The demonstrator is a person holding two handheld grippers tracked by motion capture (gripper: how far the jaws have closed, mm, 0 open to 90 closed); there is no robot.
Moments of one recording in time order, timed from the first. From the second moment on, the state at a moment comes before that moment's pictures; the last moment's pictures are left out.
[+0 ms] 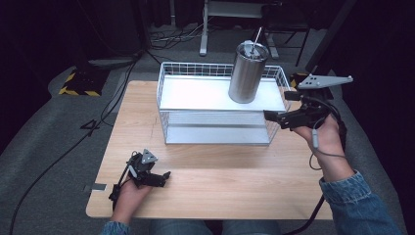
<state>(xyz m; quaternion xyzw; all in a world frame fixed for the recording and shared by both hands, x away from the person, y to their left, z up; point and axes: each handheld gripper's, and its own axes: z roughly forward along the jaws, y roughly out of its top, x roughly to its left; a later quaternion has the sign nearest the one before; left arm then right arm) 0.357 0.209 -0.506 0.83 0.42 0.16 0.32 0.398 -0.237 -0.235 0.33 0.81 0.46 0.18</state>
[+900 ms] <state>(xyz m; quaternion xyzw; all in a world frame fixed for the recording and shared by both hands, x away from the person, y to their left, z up) 0.357 0.209 -0.506 0.83 0.43 0.16 0.33 0.361 -0.255 -0.326 0.34 0.83 0.42 0.15</state>
